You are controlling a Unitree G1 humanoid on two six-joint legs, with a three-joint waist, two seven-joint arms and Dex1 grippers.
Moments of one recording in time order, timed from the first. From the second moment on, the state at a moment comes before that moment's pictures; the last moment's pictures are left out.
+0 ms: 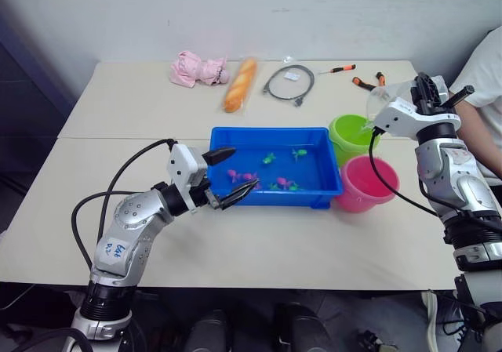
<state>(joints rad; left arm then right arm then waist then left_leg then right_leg) -0.31 0.42 -0.01 -0.31 -0.42 0.32 -0.66 -0.73 -0.78 0.15 0.48 -0.71 -0.02 -0.21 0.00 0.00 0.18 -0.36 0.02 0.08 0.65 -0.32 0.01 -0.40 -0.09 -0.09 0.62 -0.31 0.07</state>
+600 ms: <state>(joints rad) -0.31 0.43 0.00 -0.31 -0.45 0.32 -0.71 -0.66 -0.56 -0.53 0.32 0.13 0.41 0.03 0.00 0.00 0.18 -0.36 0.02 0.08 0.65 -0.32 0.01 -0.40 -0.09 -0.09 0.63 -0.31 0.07</state>
